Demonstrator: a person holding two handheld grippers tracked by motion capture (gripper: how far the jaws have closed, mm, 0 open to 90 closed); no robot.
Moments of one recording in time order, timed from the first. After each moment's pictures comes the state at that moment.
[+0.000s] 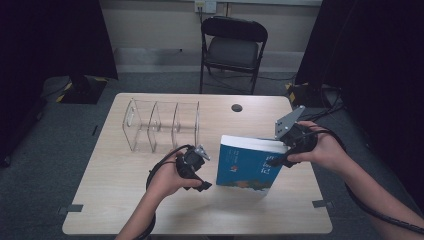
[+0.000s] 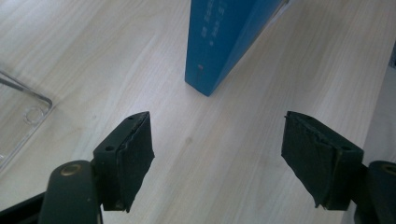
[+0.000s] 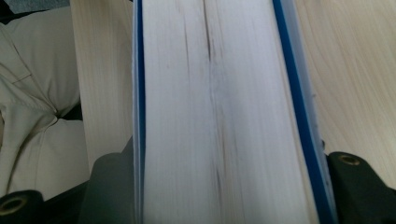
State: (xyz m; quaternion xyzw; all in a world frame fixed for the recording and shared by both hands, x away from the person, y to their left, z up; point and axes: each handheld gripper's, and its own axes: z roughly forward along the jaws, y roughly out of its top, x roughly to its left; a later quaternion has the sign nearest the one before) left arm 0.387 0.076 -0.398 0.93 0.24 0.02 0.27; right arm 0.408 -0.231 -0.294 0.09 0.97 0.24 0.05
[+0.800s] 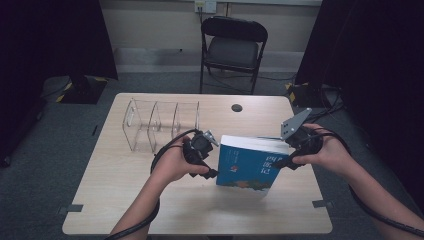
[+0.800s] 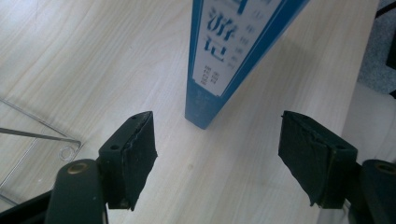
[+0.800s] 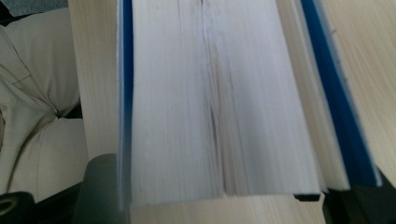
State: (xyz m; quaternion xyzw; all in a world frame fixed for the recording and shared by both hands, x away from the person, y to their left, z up) left arm 0.399 0.059 -0.348 0.94 0.22 0.02 0.27; right arm 0.404 -0.244 -0.299 0.10 0.96 0.25 0.05
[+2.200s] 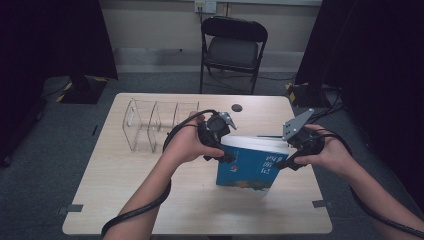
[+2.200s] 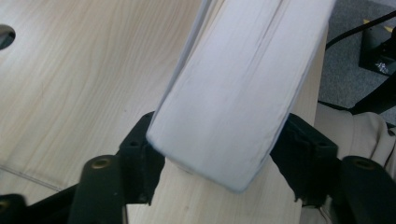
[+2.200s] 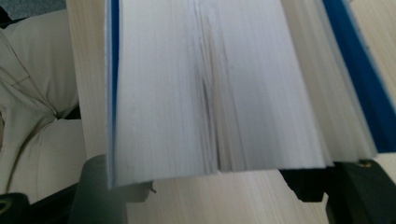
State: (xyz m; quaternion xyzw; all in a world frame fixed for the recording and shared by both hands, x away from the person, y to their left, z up) left arm 0.411 0.021 -0.292 0.94 0.15 0.02 0.30; right arm 0.406 -0.250 -0.304 0.11 0.96 0.26 0.05
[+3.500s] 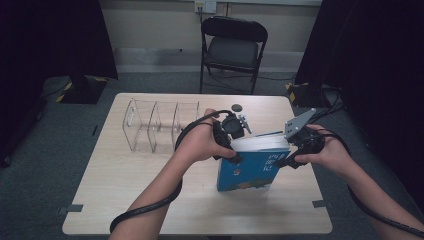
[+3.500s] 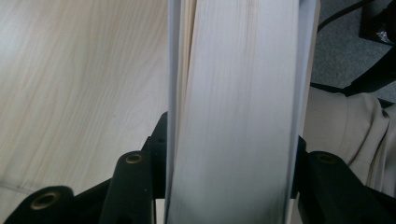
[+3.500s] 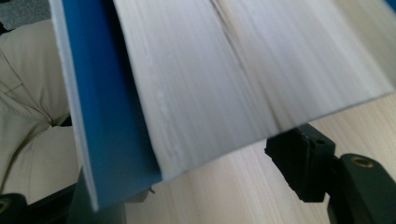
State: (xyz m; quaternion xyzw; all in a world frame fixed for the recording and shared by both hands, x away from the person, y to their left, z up) left arm 0.408 -0.012 -0.285 0.96 0.12 0.00 0.26; right arm 0.415 -0.259 -0.314 0.12 0.95 0.27 0.04
